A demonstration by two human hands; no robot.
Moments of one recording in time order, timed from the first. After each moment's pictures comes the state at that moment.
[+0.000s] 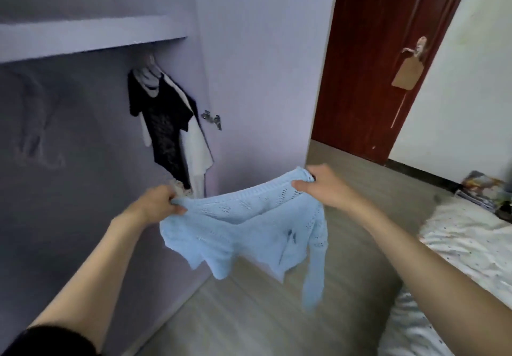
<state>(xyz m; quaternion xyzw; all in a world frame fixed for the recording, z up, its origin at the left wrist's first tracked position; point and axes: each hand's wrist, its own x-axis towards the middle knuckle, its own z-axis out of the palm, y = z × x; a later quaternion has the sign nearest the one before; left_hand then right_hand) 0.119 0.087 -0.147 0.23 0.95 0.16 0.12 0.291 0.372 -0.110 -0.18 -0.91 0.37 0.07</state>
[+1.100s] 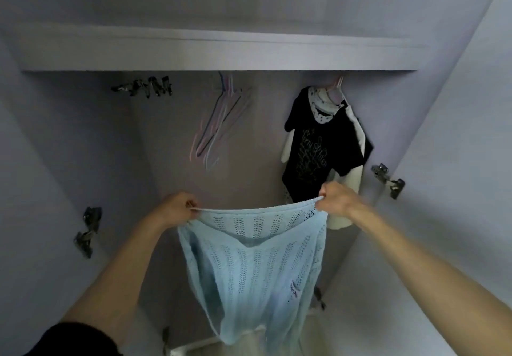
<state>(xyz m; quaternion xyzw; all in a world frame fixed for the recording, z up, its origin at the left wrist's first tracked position) -0.040 -0.150 -0.173 -0.09 0.94 0.32 0.06 -0.097 0.177 -0.138 0.04 -0.99 0.12 -0.11</state>
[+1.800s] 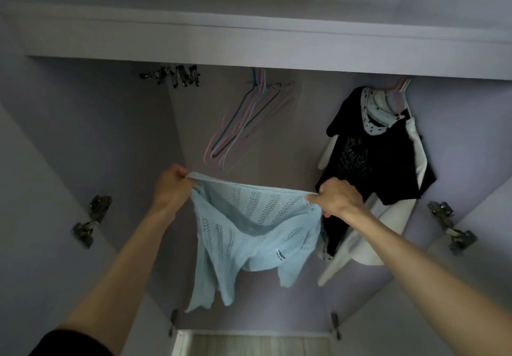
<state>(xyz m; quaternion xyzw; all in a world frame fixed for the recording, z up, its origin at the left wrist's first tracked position) -0.089 -0.149 -0.169 -0.34 0.77 0.49 -0.22 -0.205 0.133 -0.156 0.11 -0.98 0.15 -0.10</state>
